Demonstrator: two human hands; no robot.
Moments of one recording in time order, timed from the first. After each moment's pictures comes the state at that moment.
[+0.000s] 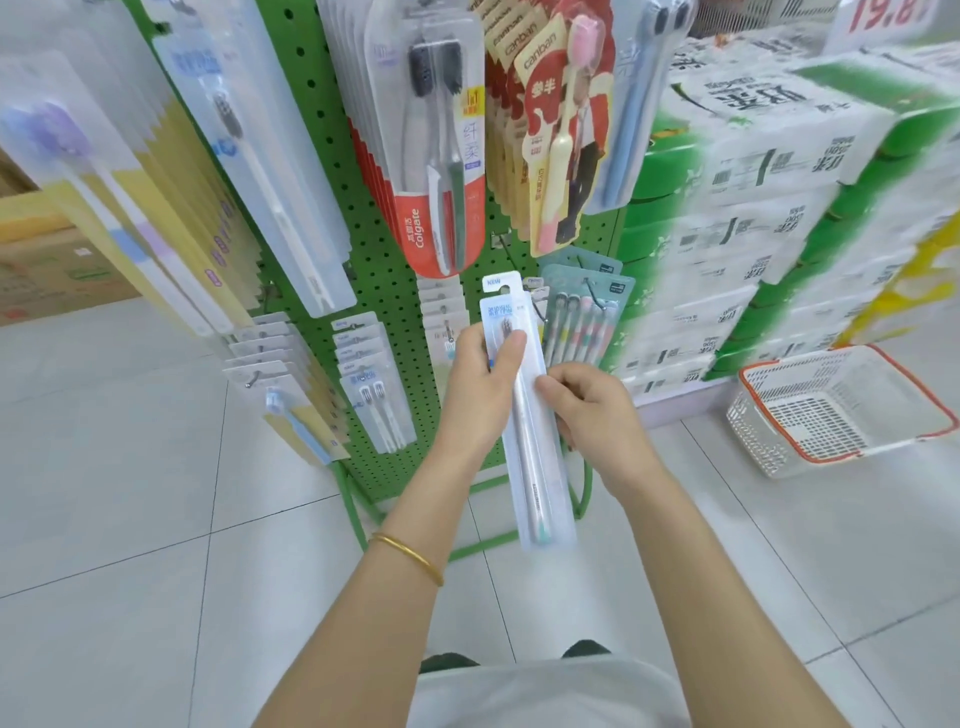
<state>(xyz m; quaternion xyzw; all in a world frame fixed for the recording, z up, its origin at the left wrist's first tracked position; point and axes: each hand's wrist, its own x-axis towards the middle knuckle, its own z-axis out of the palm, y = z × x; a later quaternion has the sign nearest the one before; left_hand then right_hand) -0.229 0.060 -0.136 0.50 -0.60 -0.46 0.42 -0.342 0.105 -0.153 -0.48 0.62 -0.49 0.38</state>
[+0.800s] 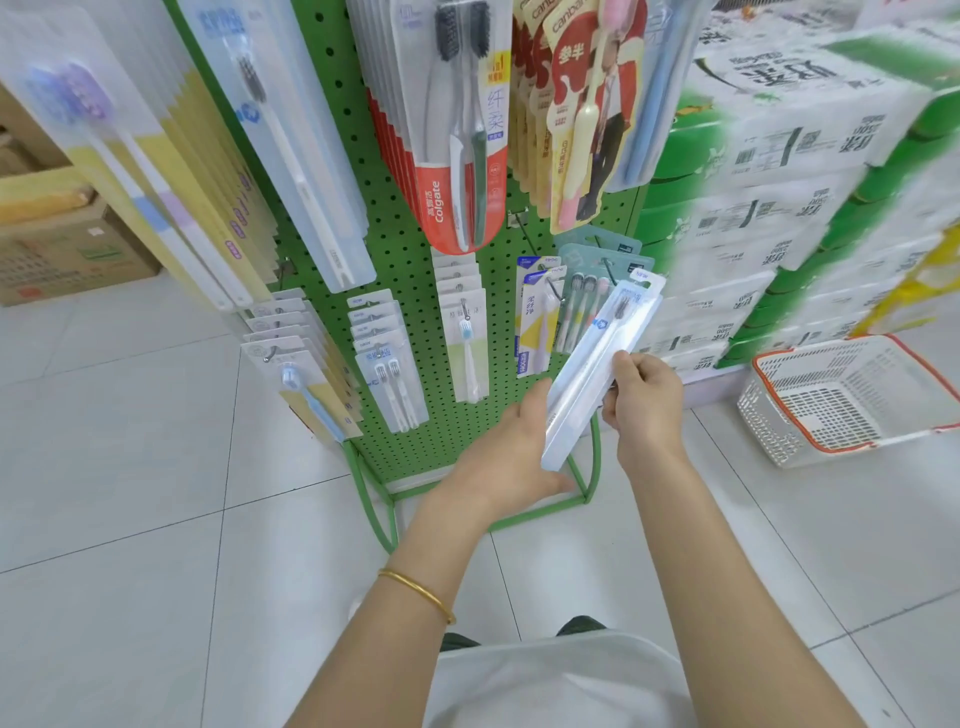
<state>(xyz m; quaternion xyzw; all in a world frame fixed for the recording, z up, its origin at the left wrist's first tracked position) -0.207 0.102 -0.164 0.48 -0.78 -0.39 0.03 -0.352 0.097 -0.178 -0.20 0.65 -0.63 0.37</state>
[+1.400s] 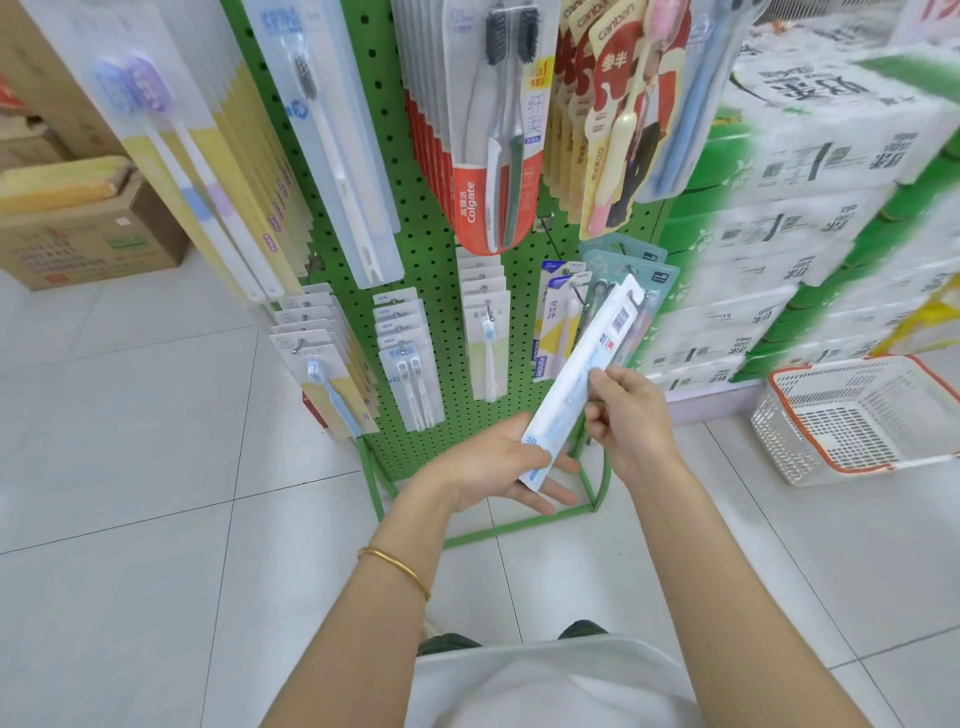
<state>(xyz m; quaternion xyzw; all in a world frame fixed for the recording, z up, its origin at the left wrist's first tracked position) -0.178 0.093 -0.160 0.42 -0.56 -0.72 0.09 -0.332 0.093 -0.187 -0.21 0.59 -0.60 0.50</state>
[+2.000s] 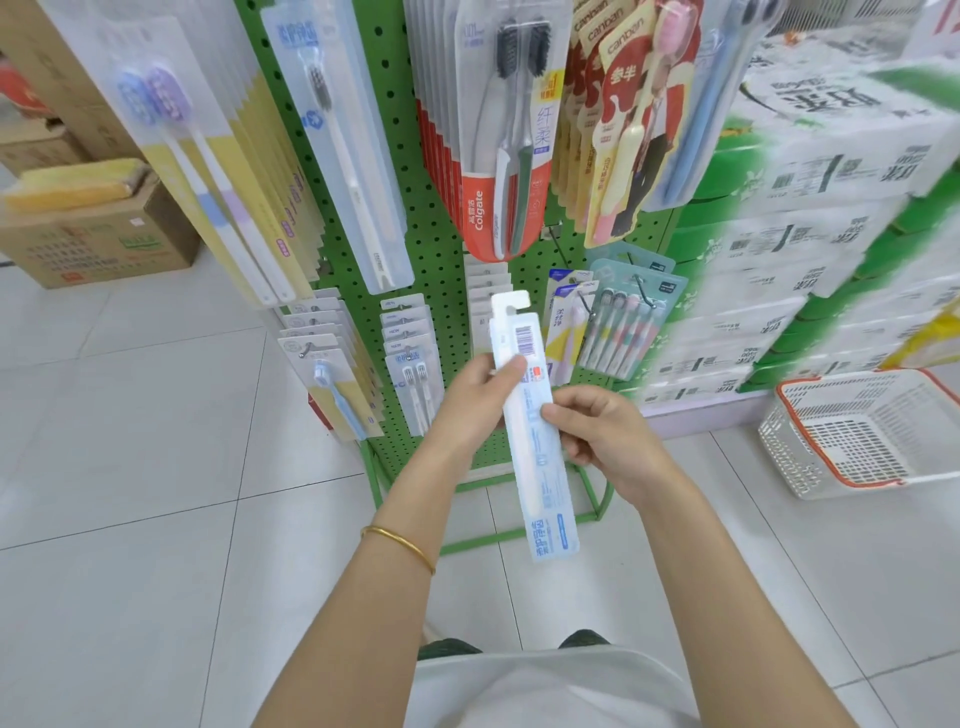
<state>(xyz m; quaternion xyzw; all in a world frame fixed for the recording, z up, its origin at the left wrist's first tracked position) -0.181 0.063 -0.152 0.53 -0.50 -0.59 0.34 -0.326 0.103 -0.179 -0.41 0.53 -0.47 0.58</state>
